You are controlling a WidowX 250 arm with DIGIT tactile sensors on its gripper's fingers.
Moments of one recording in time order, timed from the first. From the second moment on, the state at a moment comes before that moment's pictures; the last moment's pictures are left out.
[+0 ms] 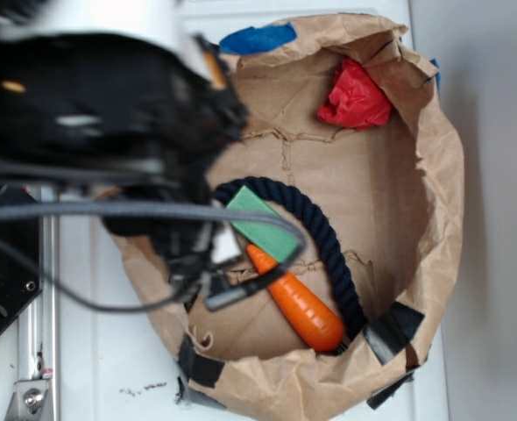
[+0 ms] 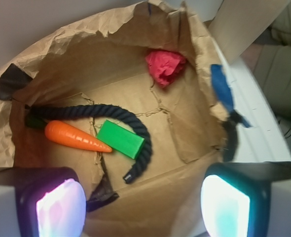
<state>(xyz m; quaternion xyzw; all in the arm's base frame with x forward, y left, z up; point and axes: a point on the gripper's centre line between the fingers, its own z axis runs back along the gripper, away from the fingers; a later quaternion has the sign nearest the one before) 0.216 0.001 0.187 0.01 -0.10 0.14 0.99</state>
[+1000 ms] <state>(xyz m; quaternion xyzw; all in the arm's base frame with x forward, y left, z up) 0.236 0.002 0.148 0.05 -0.13 0.15 0.98</state>
